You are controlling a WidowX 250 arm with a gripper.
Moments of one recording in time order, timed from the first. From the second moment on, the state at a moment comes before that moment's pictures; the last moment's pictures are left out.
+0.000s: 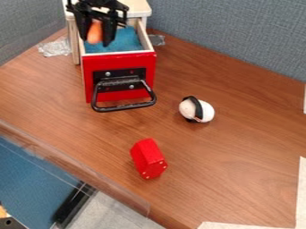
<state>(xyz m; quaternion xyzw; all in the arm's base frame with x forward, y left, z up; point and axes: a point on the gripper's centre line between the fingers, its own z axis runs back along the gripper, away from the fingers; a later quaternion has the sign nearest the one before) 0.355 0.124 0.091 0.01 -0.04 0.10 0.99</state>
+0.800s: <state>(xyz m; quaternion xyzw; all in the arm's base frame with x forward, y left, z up) 0.367 0.132 0.089 0.01 -0.05 0.09 0.99</state>
